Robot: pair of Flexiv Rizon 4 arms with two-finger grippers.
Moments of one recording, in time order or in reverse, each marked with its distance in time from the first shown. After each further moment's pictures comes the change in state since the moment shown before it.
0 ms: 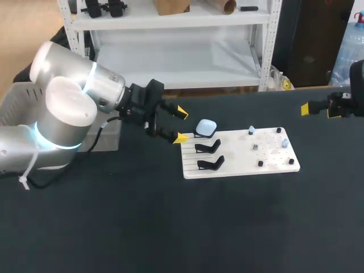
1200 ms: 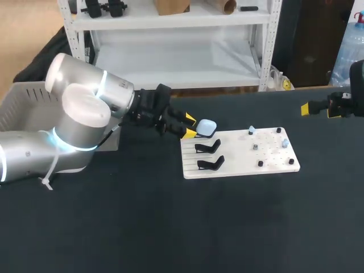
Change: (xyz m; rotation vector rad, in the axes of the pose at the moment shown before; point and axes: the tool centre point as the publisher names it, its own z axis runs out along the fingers) left arm 0.008 0.022 0.036 0.003 -0.051 -0.001; right arm 0.000 0.000 0.000 0.000 0.000 0.000
